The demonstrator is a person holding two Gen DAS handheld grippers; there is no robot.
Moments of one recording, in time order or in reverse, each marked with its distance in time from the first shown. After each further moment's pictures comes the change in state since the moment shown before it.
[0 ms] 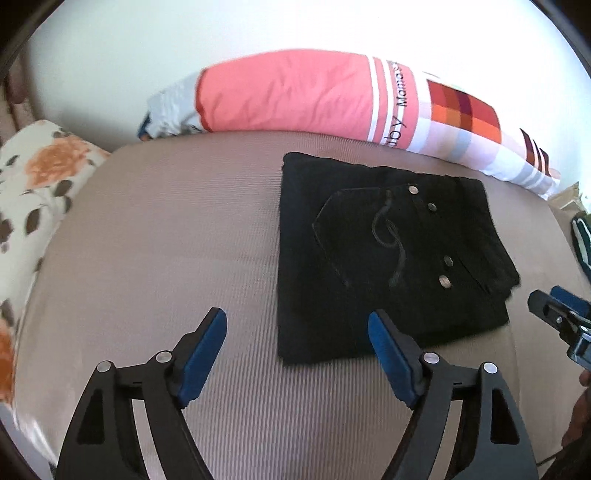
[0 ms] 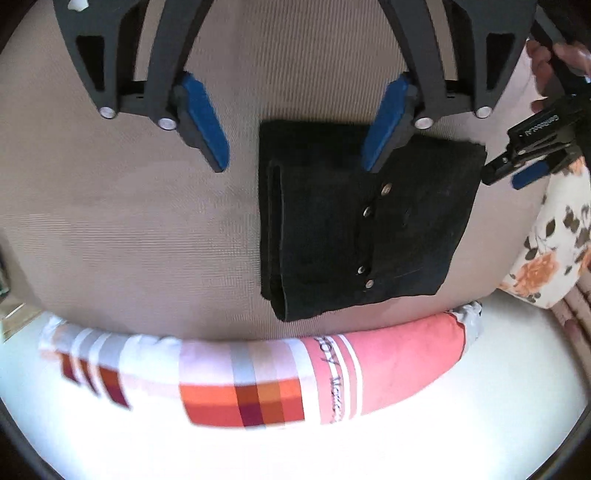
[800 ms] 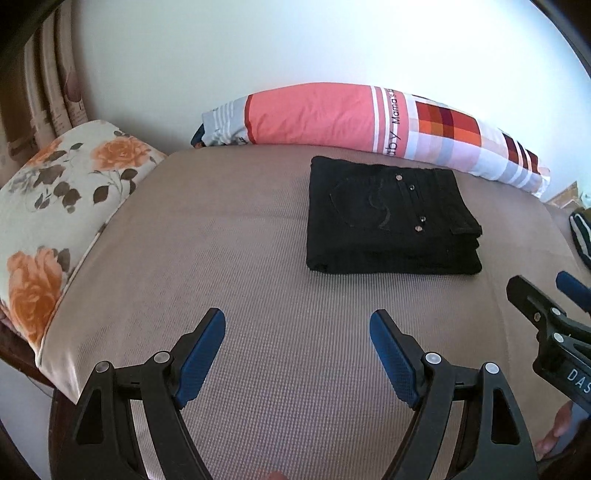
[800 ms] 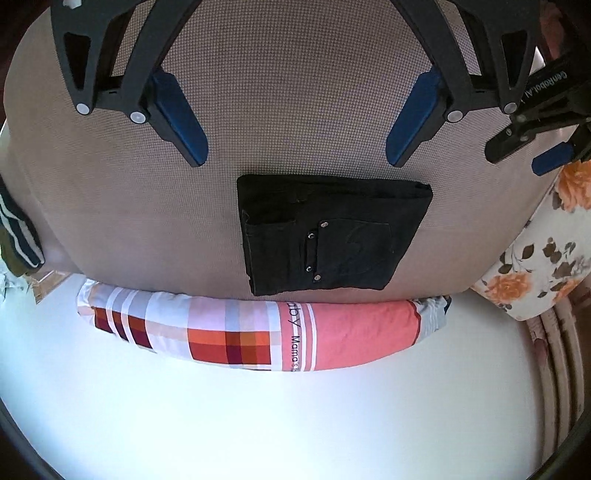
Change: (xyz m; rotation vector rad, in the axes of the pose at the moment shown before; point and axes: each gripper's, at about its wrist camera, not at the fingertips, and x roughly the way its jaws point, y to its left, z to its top) left arm -0.101 -0.002 -0.090 -0.032 -0.103 0.094; right arm -0.087 0.064 -0.081 -0.083 -0.204 -0.058
